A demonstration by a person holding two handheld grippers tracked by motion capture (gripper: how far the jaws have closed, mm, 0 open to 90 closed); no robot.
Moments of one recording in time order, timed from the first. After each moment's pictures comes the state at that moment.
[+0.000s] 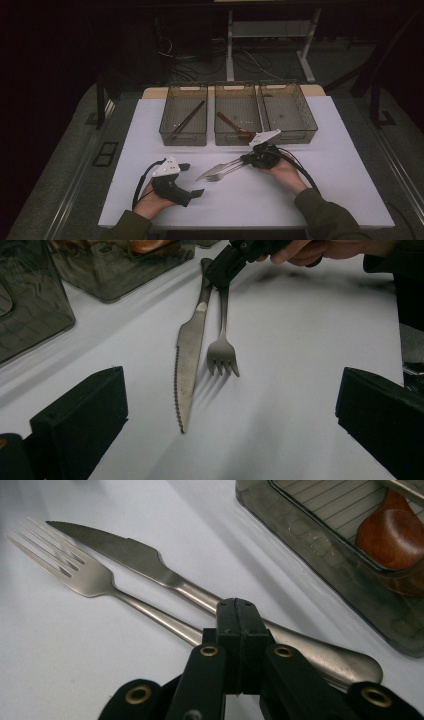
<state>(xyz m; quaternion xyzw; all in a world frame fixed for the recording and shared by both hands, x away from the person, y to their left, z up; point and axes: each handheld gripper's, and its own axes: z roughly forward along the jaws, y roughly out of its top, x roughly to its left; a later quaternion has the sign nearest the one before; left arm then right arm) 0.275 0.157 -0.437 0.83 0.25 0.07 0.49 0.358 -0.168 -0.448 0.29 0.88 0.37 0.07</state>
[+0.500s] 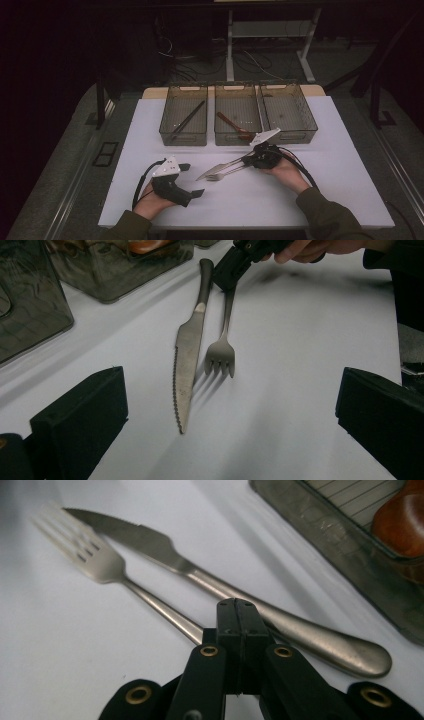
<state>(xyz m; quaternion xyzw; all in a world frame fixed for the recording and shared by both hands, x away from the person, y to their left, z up) 0.275 0.157 -0.437 0.83 0.25 0.07 0.49 0.358 -0.170 -0.444 0.29 0.89 0.36 0.04</state>
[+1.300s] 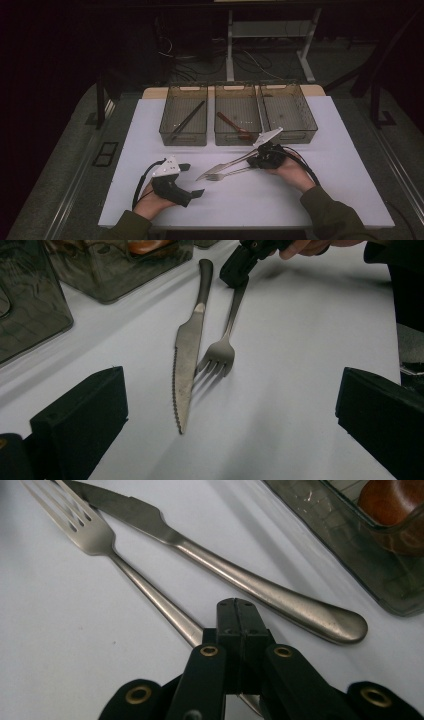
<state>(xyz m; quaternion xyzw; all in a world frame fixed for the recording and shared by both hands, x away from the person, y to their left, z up) 0.275 0.157 -0.437 0.83 0.25 0.07 0.49 0.357 -0.181 -0.441 0.29 0.90 0.33 0.04</state>
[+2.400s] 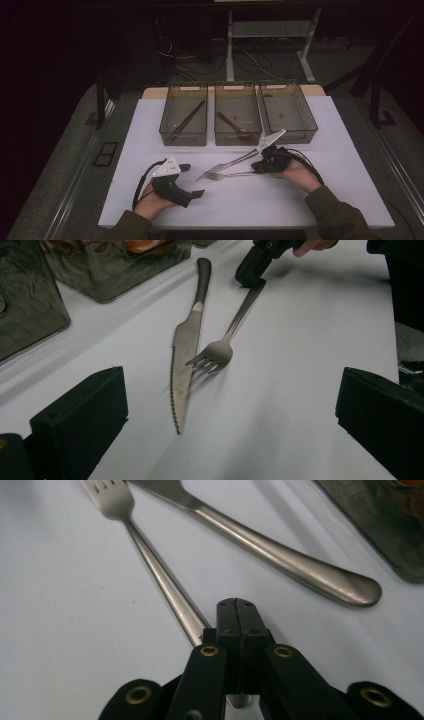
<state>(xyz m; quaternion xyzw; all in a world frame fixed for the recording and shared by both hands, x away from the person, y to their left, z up) 0.274 0.157 -0.437 0.83 0.25 0.06 0.49 0.348 -0.191 -0.439 0.27 0.91 0.31 0.02</state>
